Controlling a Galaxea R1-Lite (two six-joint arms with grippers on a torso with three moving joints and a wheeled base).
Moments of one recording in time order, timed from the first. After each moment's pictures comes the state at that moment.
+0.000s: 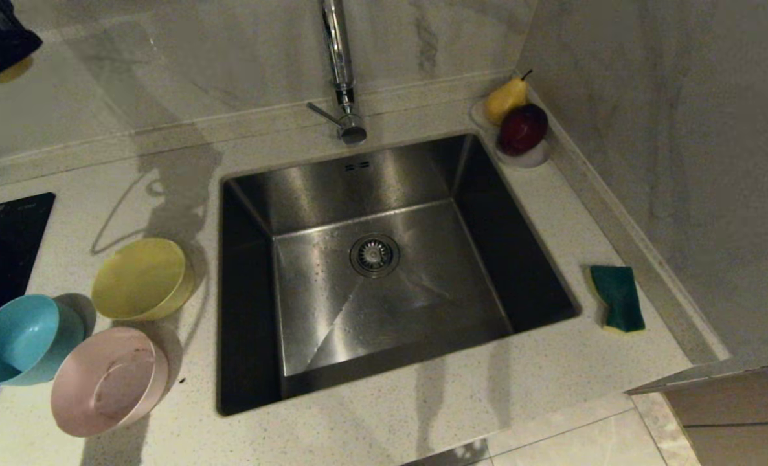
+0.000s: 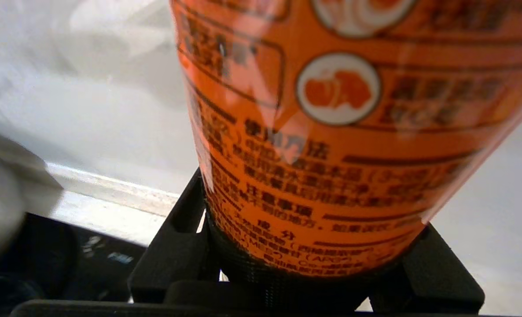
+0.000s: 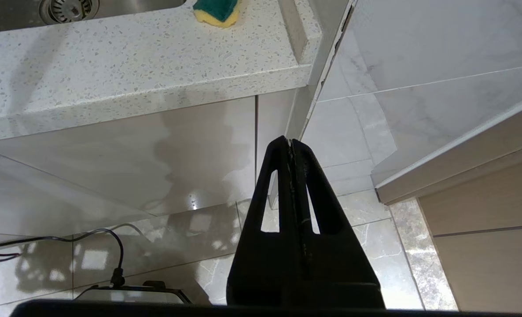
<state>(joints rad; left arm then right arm) 0.11 1.56 -1.43 -0.56 0.38 -0.08 0.00 0.00 0.00 0.00 0.00 0.00</state>
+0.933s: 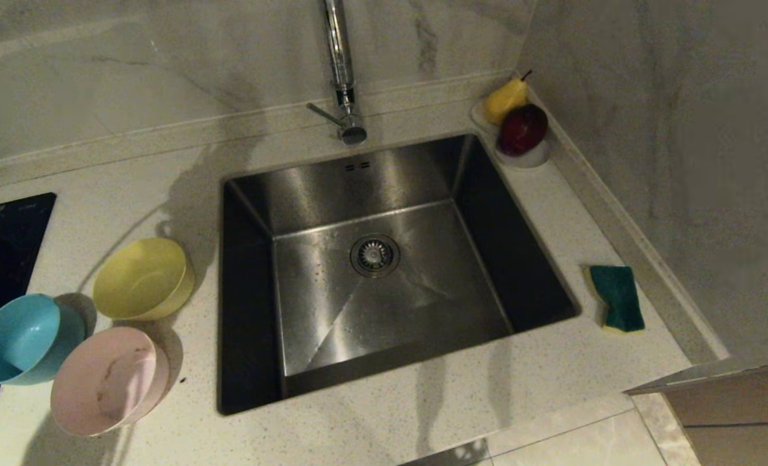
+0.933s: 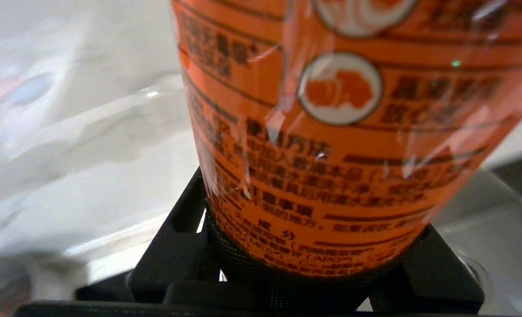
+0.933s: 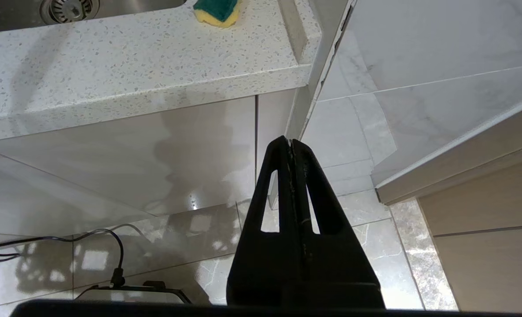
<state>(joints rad) -0.21 1.08 -1.31 -0.16 0.21 0.37 0.00 0.00 0.00 0.00 0.00 0.00</state>
